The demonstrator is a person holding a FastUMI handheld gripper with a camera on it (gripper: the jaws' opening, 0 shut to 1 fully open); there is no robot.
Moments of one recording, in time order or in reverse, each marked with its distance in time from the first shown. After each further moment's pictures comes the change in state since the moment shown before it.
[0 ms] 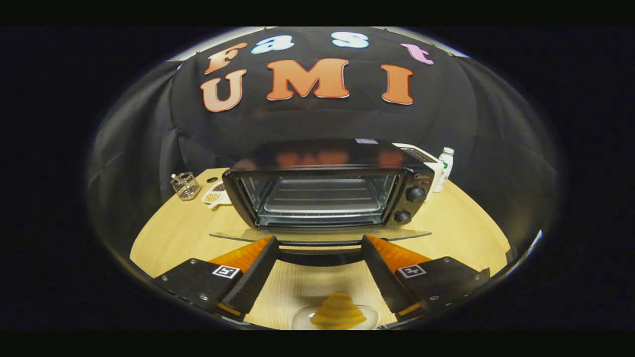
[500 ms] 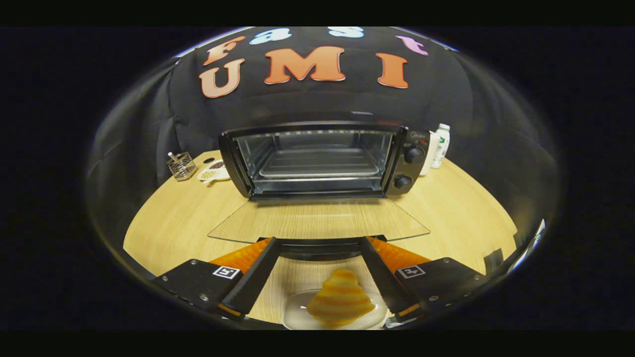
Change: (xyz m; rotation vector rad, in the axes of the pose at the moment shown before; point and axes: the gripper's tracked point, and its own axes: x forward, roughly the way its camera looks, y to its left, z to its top) arm 0.002 -0.004 -0.073 0.026 0.124 -0.010
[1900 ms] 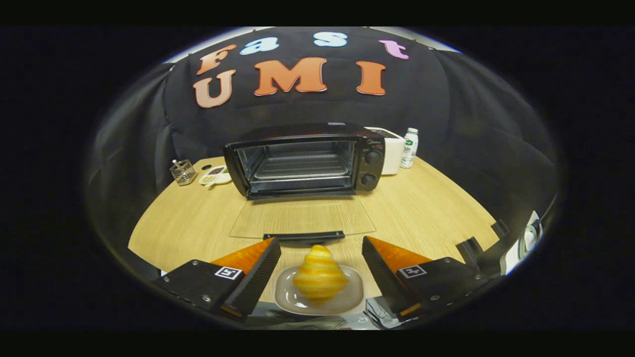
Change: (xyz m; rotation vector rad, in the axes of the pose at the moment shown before) arm -0.089 -0.034 -0.009 0.033 -0.051 -0.071
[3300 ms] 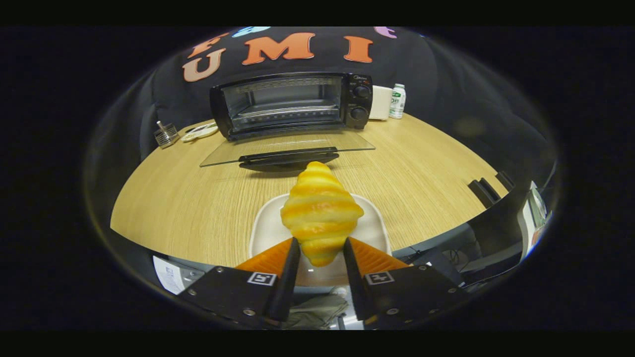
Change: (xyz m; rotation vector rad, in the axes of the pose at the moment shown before) arm 0.013 -0.002 -0.136 0.015 0.199 -0.069
